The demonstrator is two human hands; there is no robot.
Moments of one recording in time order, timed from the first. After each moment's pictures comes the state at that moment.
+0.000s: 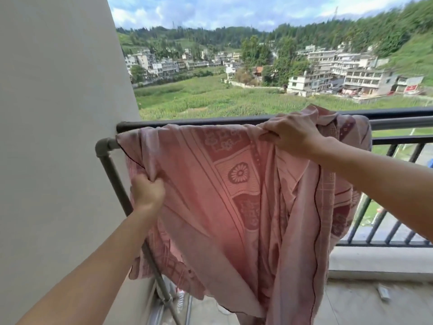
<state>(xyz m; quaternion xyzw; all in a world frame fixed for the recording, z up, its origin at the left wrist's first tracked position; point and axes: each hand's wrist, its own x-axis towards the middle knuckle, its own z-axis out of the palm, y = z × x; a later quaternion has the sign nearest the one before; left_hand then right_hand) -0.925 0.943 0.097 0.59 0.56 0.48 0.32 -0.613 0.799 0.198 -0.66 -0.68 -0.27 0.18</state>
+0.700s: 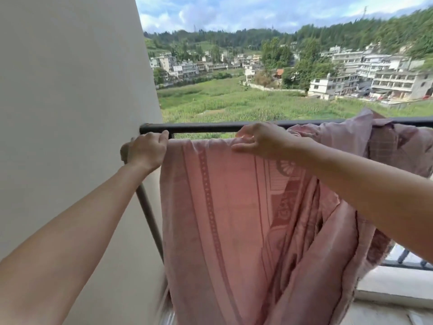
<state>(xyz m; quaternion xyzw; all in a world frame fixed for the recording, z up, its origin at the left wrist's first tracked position) -0.926 1.002 0.181 0.79 0.54 0.30 -0.02 -0.672 0.868 0.206 -0.69 -0.70 -0.05 0.16</state>
